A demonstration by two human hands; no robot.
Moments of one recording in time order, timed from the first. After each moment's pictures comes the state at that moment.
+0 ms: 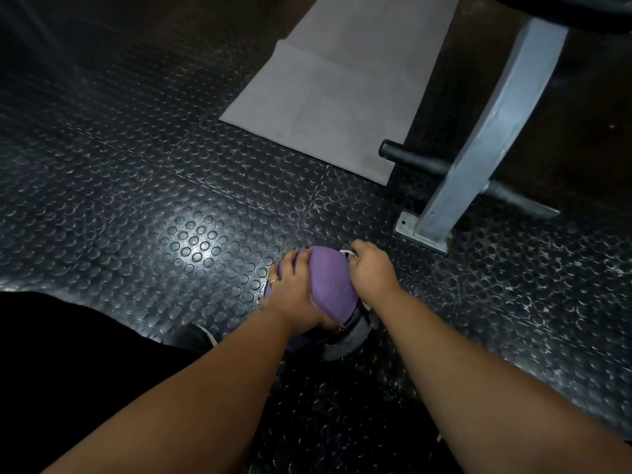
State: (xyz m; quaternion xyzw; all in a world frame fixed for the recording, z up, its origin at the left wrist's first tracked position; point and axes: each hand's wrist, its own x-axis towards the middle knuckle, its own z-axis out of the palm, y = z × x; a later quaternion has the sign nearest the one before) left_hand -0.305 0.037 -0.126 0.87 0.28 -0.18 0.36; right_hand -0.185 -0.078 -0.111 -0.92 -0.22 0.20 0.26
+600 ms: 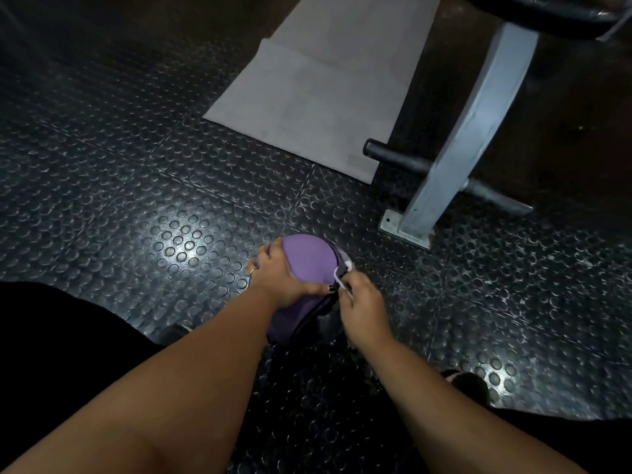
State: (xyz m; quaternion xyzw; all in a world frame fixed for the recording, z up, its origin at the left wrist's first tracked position) left_hand -0.287 0.048 -0.116 0.83 0.36 -0.15 0.40; right_hand -0.245 -0.123 -0.112 -0.89 -0.21 0.15 0.38
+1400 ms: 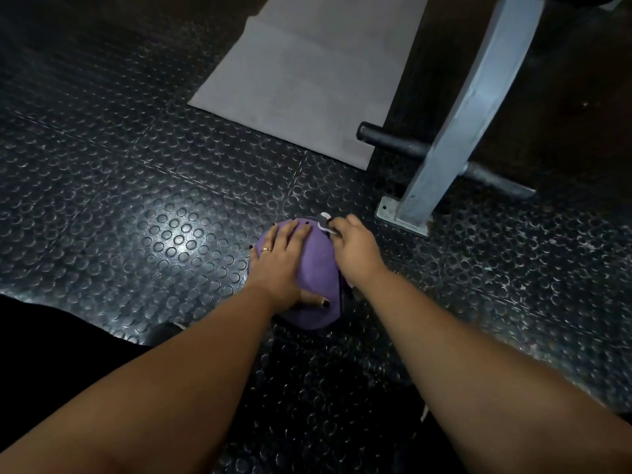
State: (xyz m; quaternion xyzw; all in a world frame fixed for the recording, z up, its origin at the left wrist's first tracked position) left_hand -0.278 0.043 -0.123 0.94 0.17 -0.15 0.25; right_hand -0.165 -0.082 -0.119 -0.90 -0.27 0.14 0.31
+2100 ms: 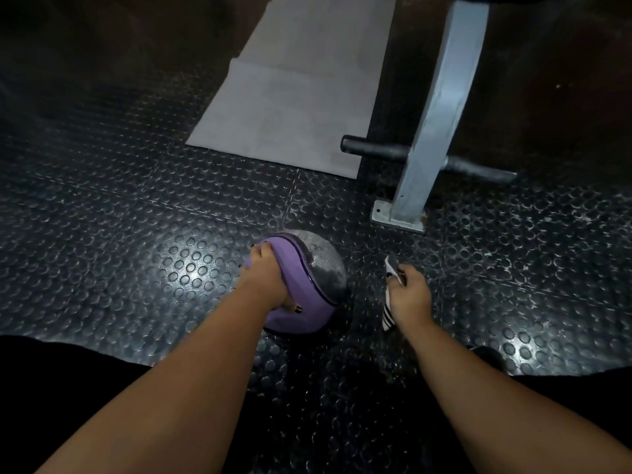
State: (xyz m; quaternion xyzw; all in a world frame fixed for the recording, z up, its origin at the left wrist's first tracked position) left_hand -0.277 0.061 -0.096 0.89 0.30 -0.25 0.25; right_hand -0.209 -0.181 -0.143 -0.88 0.08 0.14 0.44
